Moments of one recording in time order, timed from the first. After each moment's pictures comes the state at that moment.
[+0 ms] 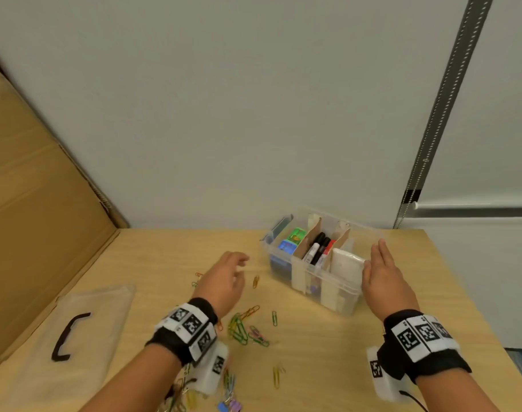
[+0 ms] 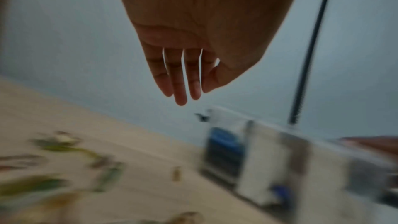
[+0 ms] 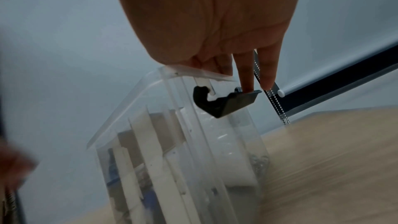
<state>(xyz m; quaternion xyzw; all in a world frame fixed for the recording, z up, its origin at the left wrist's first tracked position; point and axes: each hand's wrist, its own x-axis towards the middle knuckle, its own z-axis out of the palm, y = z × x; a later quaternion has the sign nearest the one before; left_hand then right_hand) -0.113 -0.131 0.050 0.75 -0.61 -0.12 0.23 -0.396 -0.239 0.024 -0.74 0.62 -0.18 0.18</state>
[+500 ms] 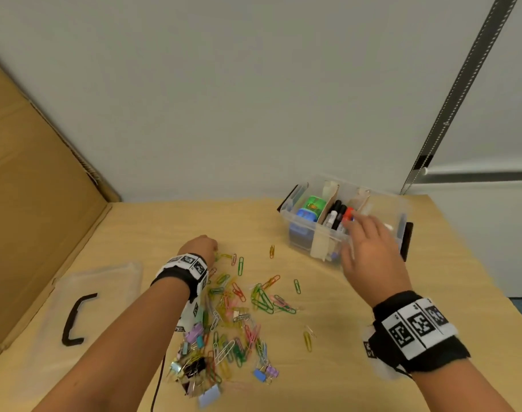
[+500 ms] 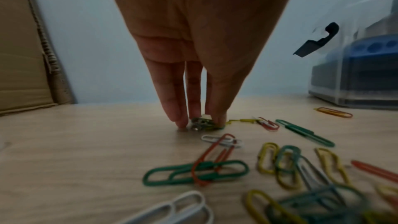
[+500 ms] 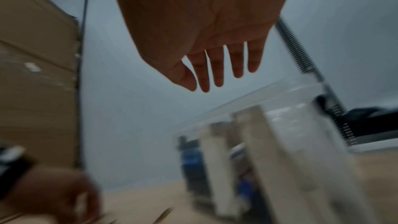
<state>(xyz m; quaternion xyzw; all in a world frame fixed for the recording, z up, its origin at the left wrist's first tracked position) 0.025 -0.174 -0.022 0.80 -0.58 -0.11 -0.11 -0.322 -0.172 0.048 -0.82 0.54 -0.21 0.00</state>
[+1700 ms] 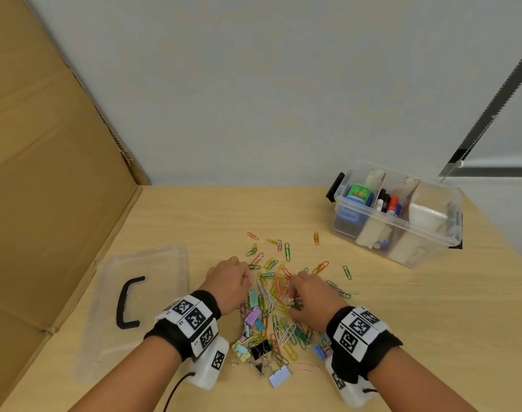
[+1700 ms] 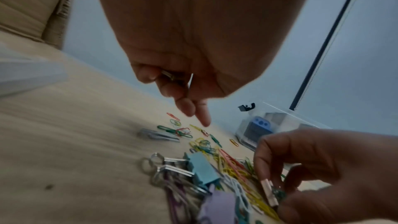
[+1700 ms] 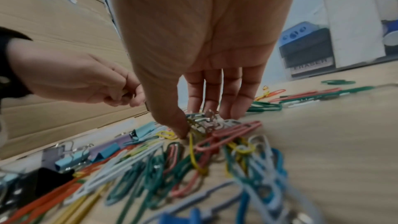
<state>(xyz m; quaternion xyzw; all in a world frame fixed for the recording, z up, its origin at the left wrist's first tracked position) 0.044 -0.045 -0.013 0.71 -0.65 -0.23 0.11 -0.162 -0.092 -0.031 -0.87 0.43 0.02 0.23</state>
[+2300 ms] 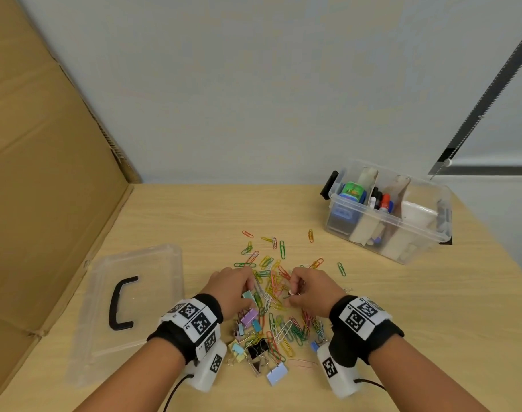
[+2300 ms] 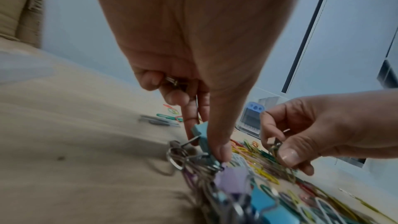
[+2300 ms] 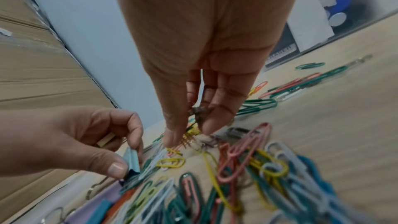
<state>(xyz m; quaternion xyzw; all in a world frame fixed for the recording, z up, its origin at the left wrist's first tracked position) 0.036 -0.042 -0.022 0.68 -0.68 -0.25 0.07 -0.167 -0.101 -0.025 -0.77 0.50 -0.06 0.39</state>
